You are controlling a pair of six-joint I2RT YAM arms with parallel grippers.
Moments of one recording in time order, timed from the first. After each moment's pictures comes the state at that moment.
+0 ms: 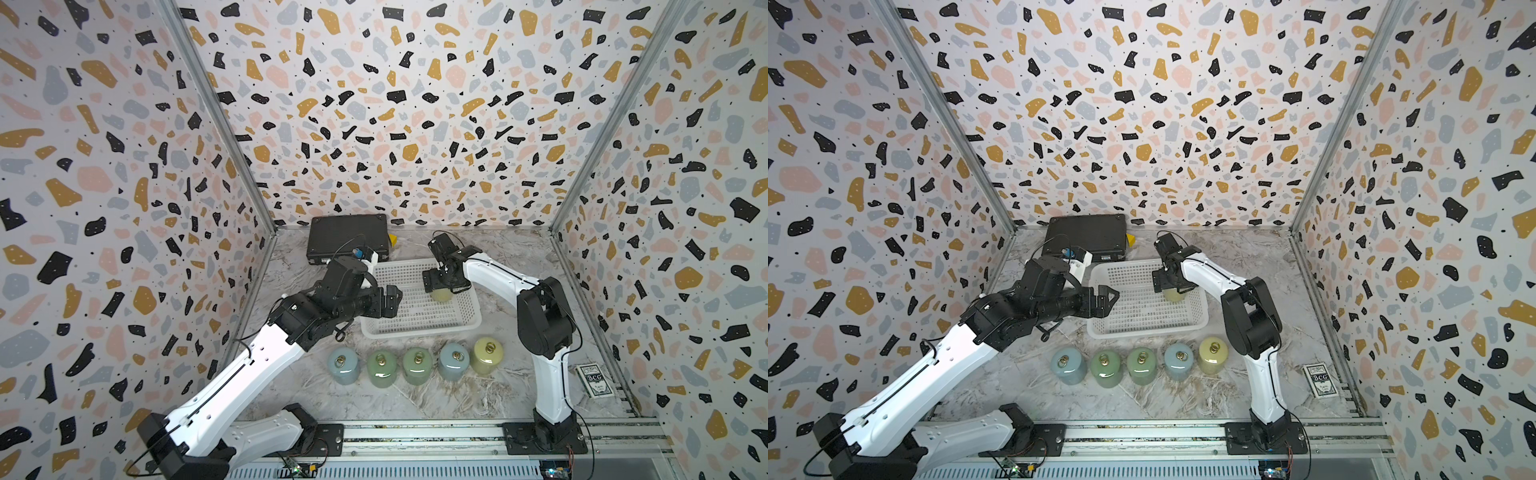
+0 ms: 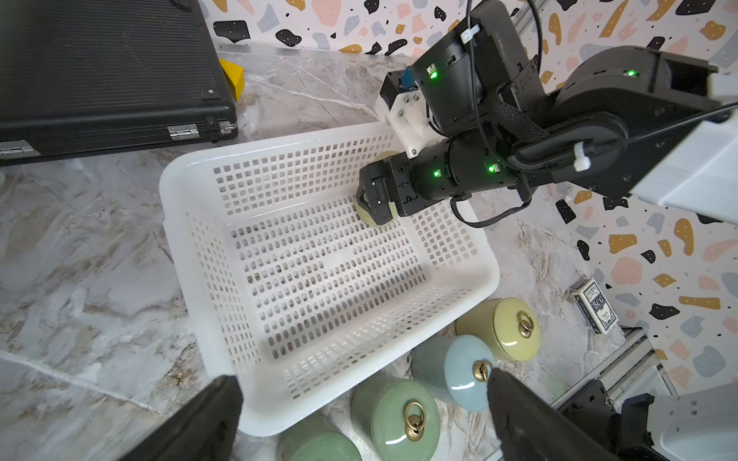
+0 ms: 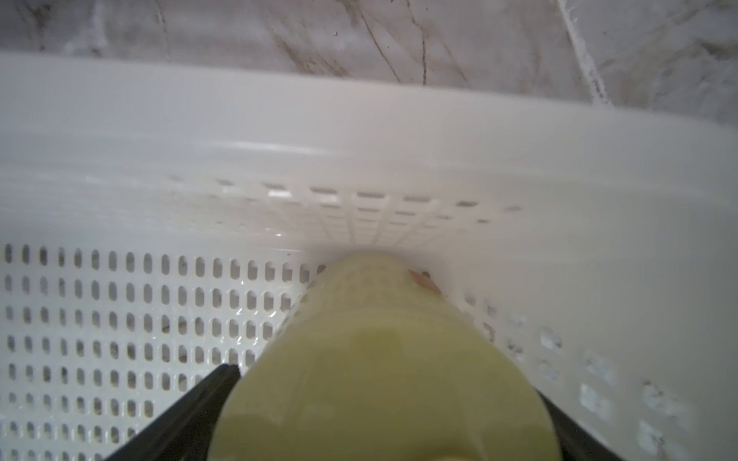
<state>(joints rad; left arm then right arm) -0.68 1.10 1.22 -0.79 0.00 -0.45 0.56 2.10 1.70 -0.78 0.12 0.33</state>
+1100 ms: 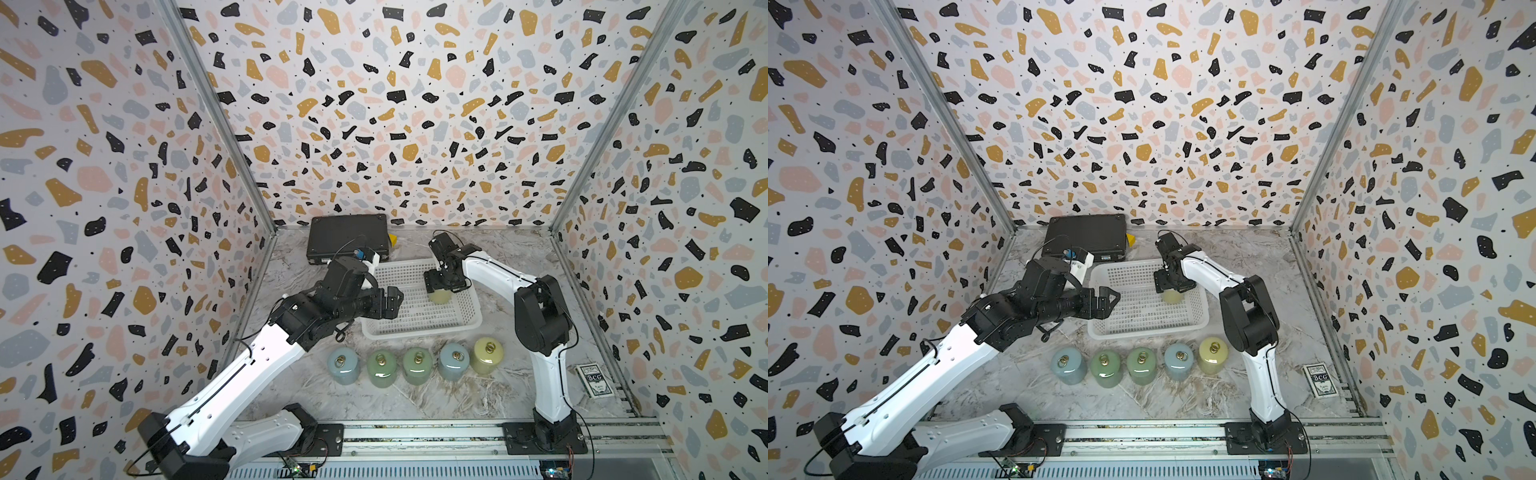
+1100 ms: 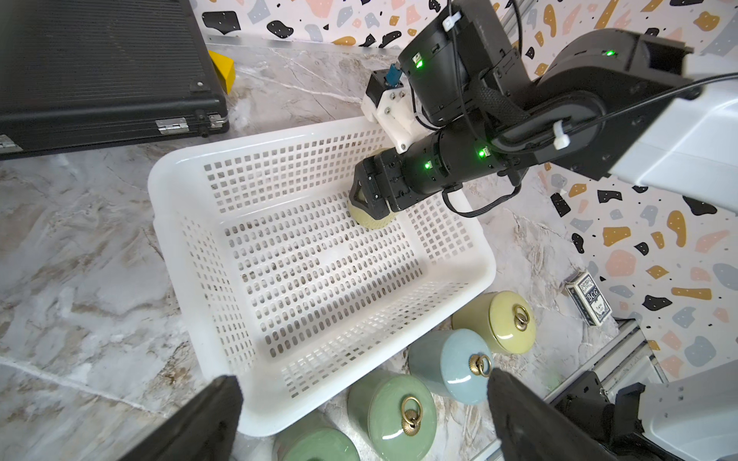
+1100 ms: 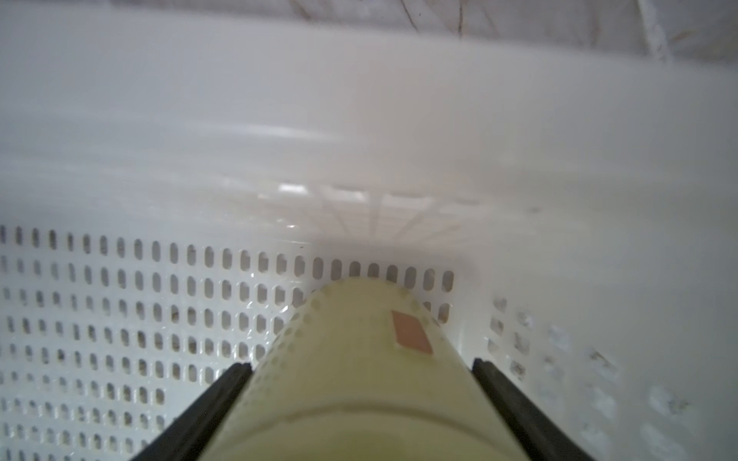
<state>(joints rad) -0.68 1.11 1.21 -0.78 0.03 -0.45 0.55 2.10 1.72 -0.82 0.04 0.31</state>
